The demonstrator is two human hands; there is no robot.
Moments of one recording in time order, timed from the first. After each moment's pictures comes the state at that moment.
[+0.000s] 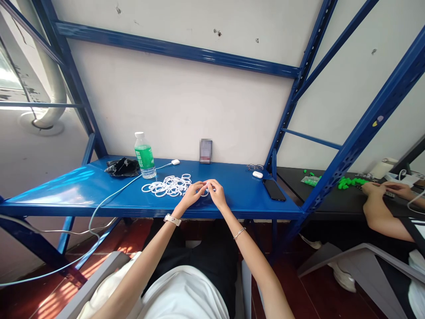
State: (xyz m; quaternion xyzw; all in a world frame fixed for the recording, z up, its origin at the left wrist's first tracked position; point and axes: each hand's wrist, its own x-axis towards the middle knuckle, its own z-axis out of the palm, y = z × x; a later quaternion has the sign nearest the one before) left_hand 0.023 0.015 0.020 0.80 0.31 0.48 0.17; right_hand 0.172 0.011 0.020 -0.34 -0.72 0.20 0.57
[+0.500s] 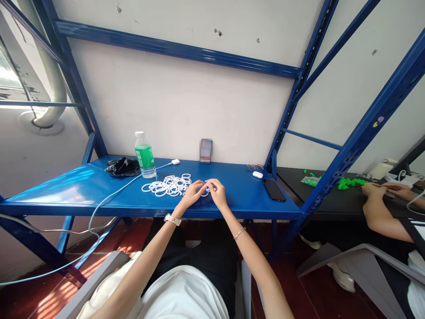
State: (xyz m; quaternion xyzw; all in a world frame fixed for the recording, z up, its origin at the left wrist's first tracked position) left_hand 0.024 0.015 0.020 0.79 0.33 0.49 0.17; right_hand 0.173 0.012 0.018 -0.36 -0.70 0.20 0.59
